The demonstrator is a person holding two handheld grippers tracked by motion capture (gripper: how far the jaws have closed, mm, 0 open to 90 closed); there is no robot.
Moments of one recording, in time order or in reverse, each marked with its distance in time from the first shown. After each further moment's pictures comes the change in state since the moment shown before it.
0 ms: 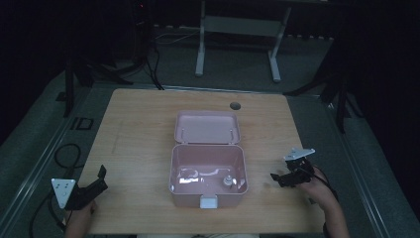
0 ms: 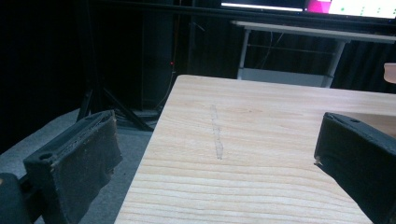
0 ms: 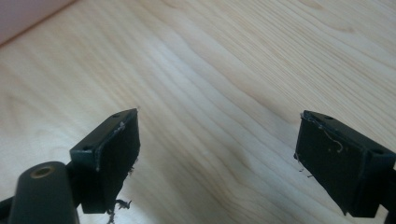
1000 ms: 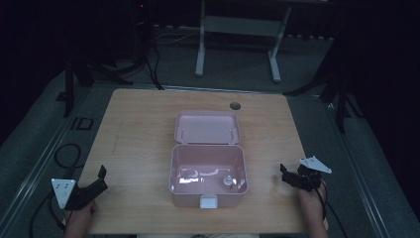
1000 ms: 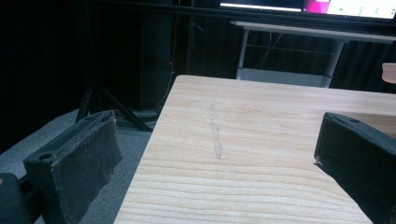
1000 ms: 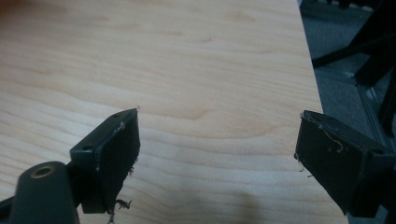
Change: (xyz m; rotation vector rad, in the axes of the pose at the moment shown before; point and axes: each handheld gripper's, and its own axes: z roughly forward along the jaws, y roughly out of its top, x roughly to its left) left arm 0.000 0.000 0.000 -0.002 -0.005 0.000; right arm 0.009 -0.041 0.001 -0.303 -0.369 0.366
